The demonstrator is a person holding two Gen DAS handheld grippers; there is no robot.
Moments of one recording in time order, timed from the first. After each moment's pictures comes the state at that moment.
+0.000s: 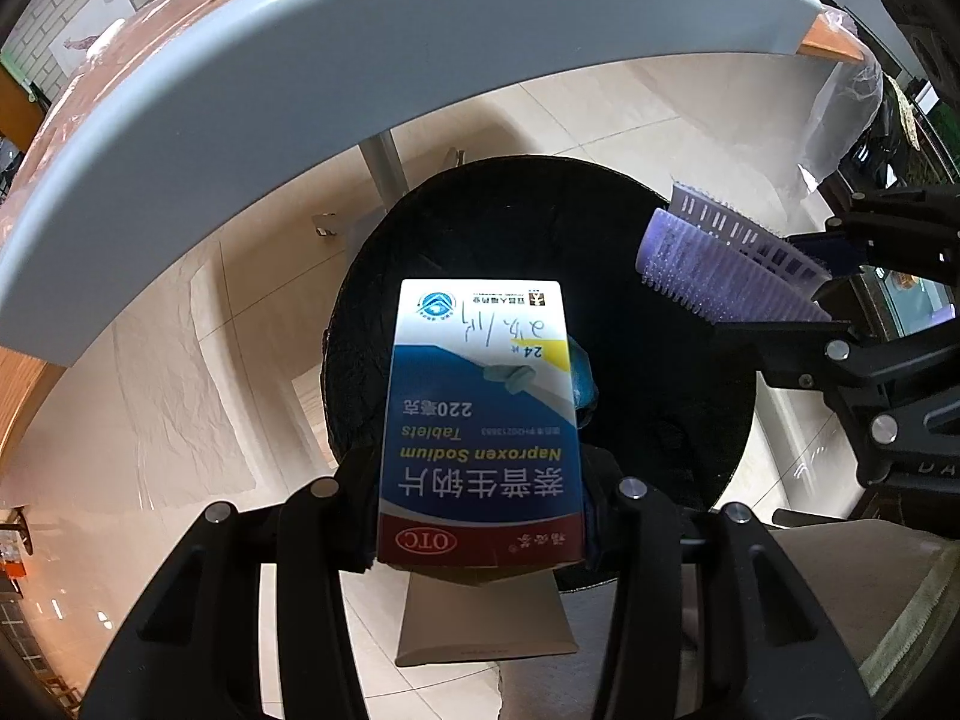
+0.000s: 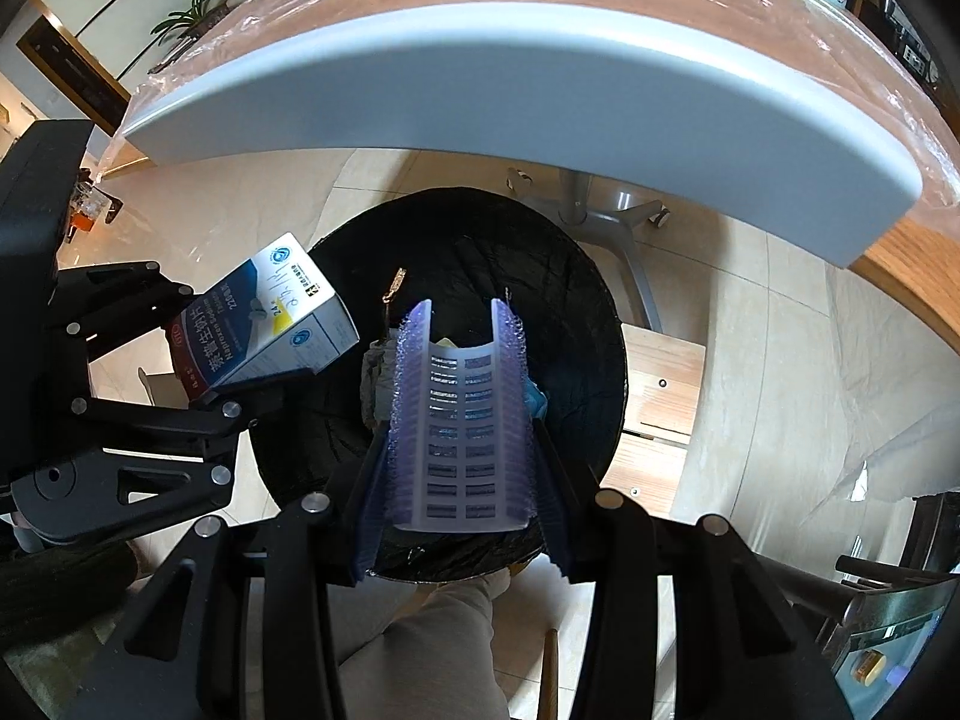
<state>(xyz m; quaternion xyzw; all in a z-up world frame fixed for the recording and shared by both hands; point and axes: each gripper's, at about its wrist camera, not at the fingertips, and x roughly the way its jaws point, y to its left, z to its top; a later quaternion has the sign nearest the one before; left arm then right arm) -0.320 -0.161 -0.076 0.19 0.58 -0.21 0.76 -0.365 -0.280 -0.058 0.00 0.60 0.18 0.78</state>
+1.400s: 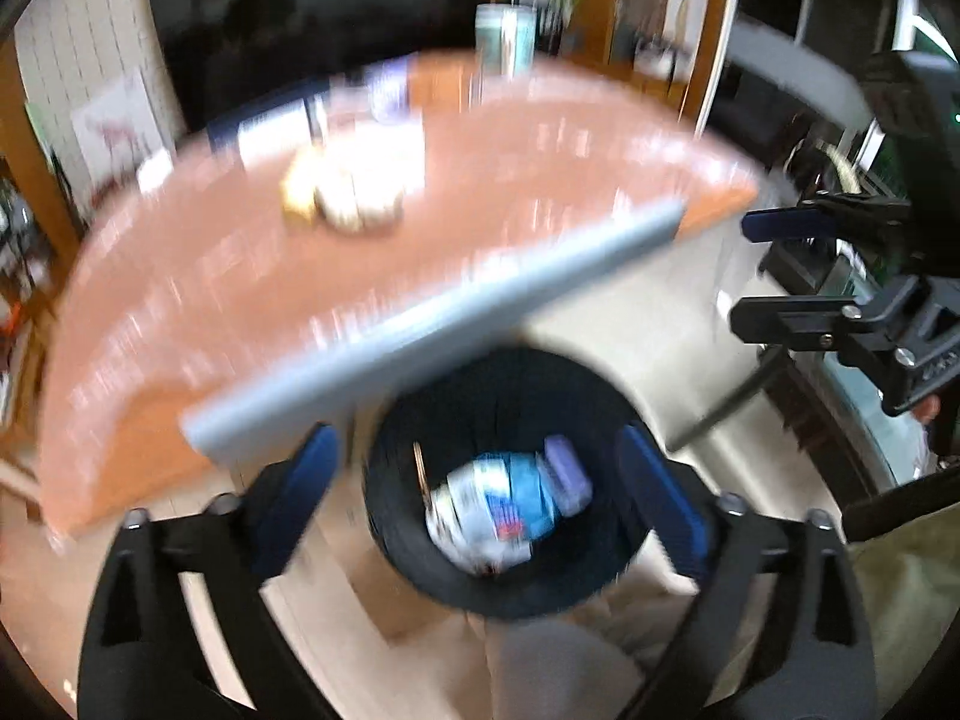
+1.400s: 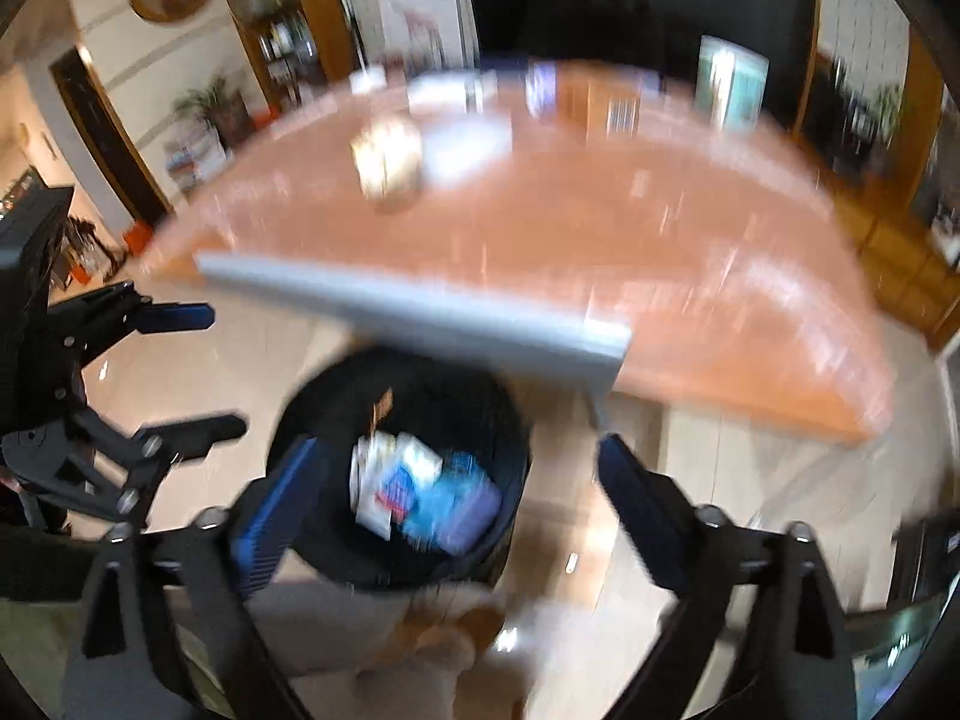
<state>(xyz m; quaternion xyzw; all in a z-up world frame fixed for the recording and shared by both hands) -0.347 -0.135 0.046 0.15 0.41 -0.27 0.86 -0.389 -0.326 0.065 0.00 0.44 0.16 0.88</state>
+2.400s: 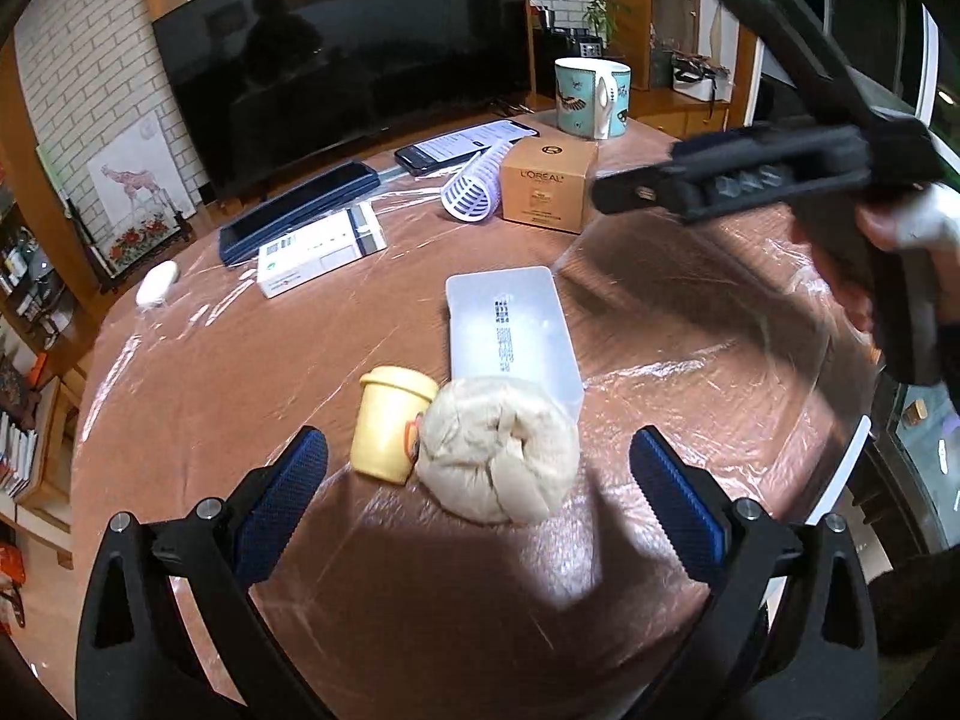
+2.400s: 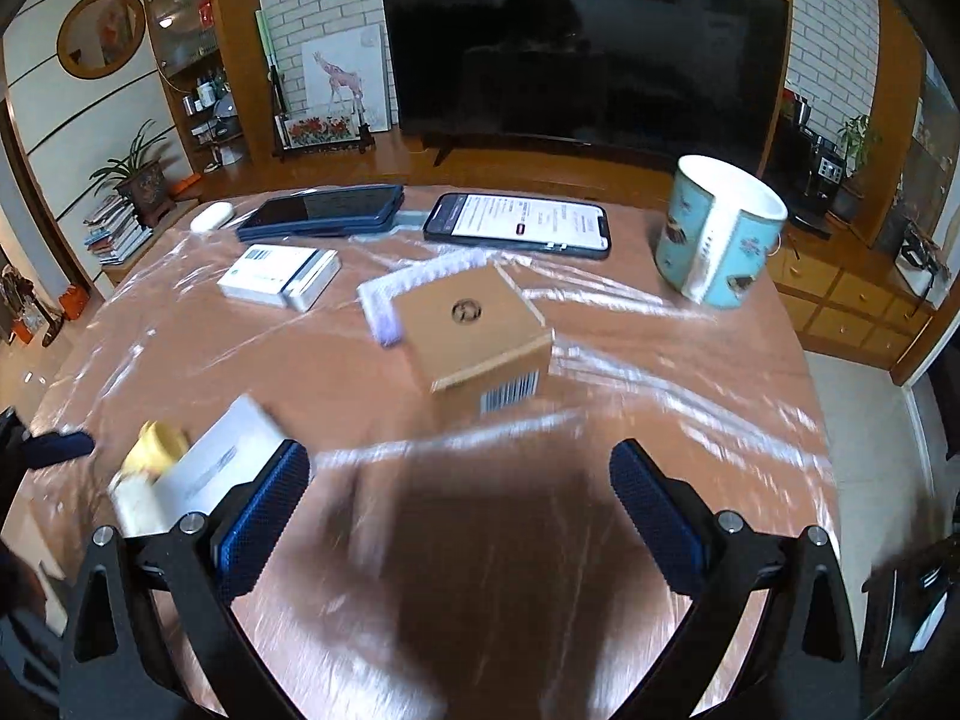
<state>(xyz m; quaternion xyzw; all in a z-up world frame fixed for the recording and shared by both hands) -0.200 -0.168 0.041 0.16 0.40 -0.24 0.87 -0.135 -0.352 0.058 0.00 0.43 0.09 0.90</state>
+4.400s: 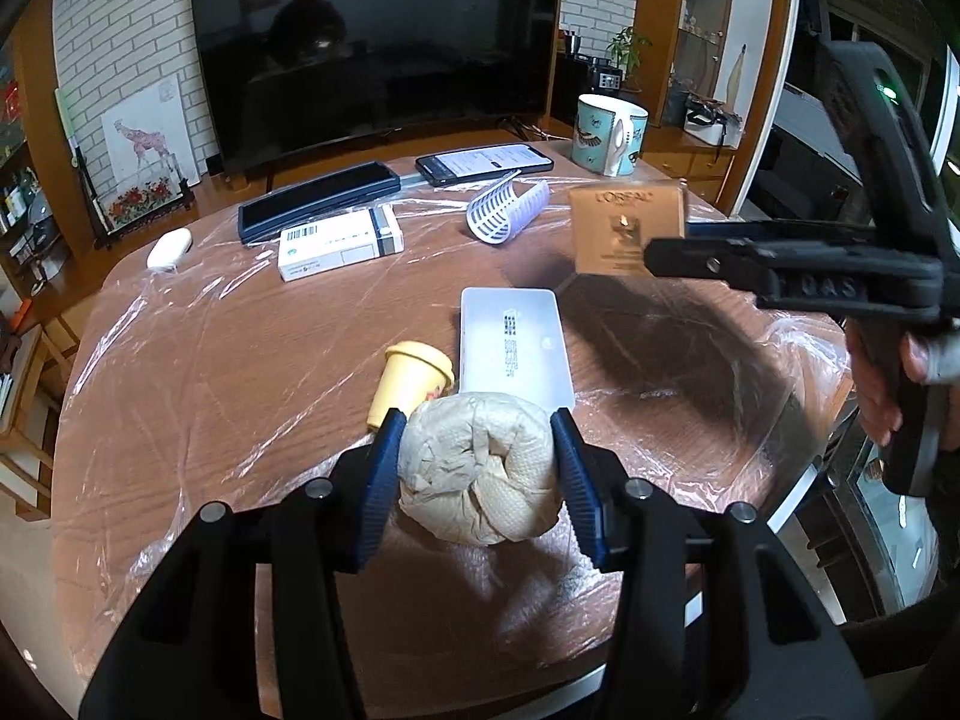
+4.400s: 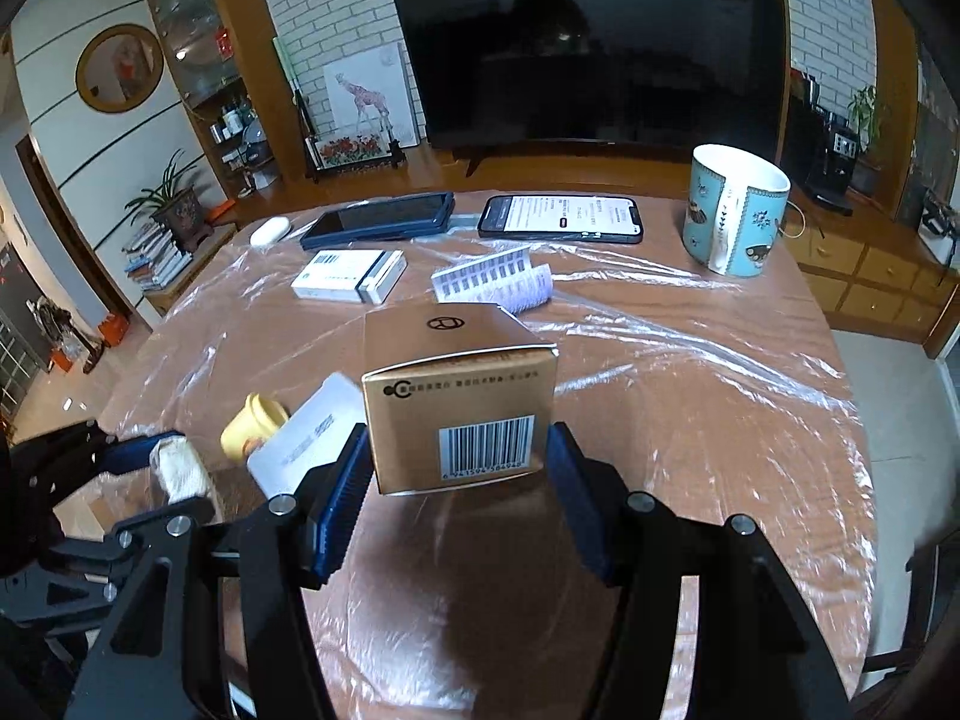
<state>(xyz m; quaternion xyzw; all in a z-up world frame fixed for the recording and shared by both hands) -0.208 -0.146 0.059 0.09 0.41 -0.23 0.88 -0.201 -0.339 0.075 0.04 0.42 0.12 0.90</state>
